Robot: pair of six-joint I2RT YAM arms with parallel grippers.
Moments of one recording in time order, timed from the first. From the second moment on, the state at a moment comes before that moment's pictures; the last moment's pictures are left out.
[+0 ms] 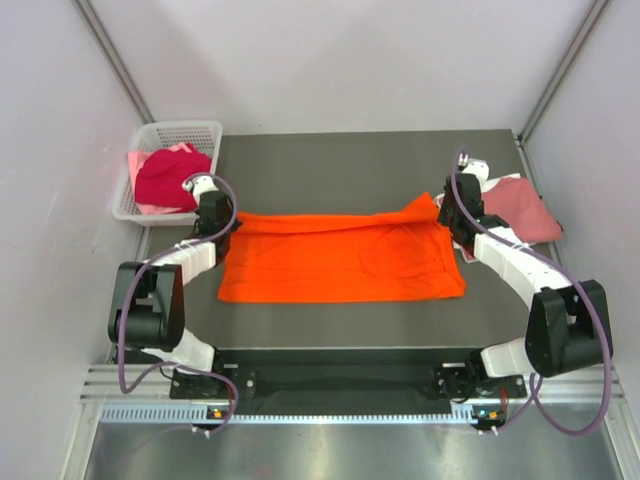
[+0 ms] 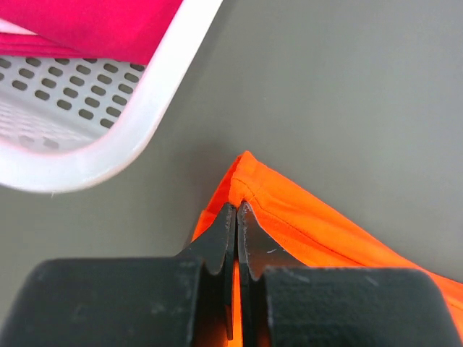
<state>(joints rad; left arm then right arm) -0.08 1.56 0.77 0.26 -0.28 -0.43 0.24 1.38 0.92 -0.17 0.38 0.32</state>
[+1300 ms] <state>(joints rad) -0.07 1.29 0.51 0.32 -0.23 -0.51 0.58 0.99 0.61 -0.27 0.82 0.51</state>
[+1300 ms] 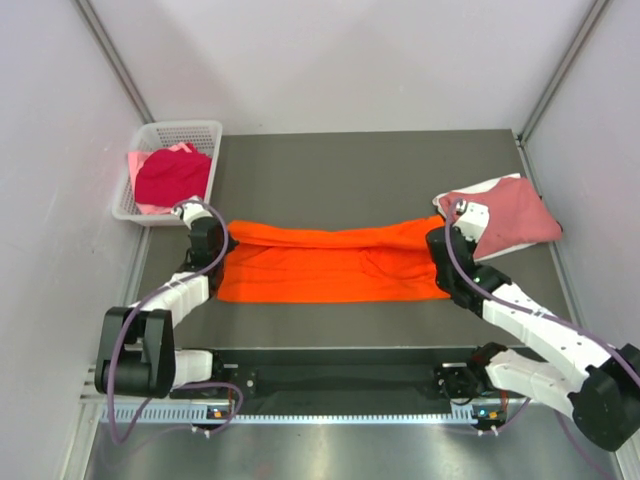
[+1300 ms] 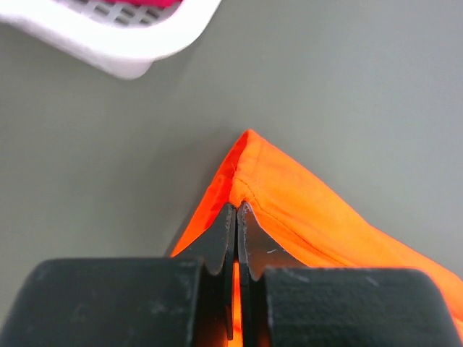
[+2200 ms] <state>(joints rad) -0.06 1.16 0.68 -0.10 -0.37 -0.70 0.51 1.08 0.67 -0.24 0.67 0.50</state>
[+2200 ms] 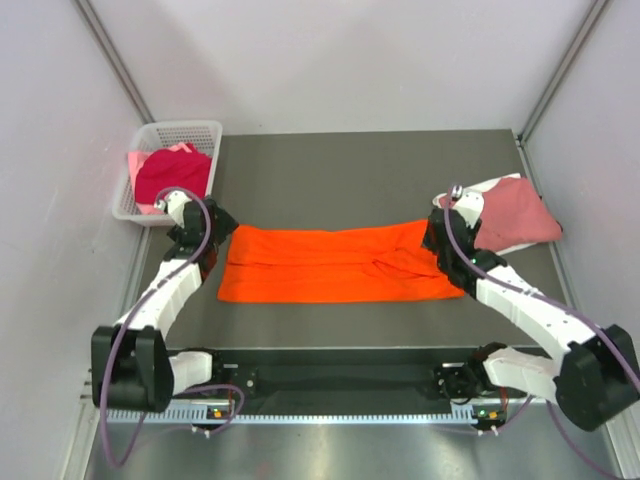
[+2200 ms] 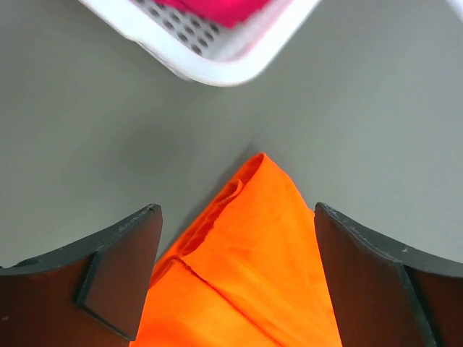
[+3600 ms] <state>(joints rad) 0.04 1.44 0.72 -0.23 -0.12 -0.68 0.23 1.47 0.84 -0.28 0.10 0.35</state>
